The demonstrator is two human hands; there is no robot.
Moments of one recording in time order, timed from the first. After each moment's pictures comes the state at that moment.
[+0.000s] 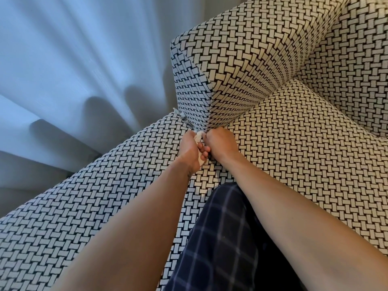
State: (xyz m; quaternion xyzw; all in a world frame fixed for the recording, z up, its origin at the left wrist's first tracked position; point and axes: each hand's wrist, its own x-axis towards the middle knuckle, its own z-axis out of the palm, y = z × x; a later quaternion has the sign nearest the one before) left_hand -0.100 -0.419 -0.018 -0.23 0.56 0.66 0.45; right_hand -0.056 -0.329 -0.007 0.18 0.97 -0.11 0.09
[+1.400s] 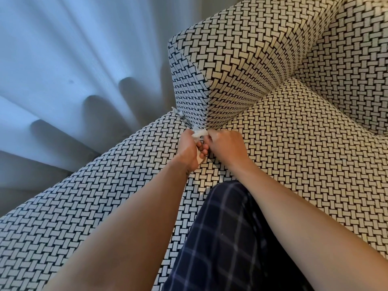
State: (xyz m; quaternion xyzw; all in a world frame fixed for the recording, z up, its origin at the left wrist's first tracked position) left_hand -0.101 -0.420 -0.022 -0.20 0.56 0.66 0.46; right_hand -0.031 -0.323 -0.013 0.13 0.98 -0.08 -0.10
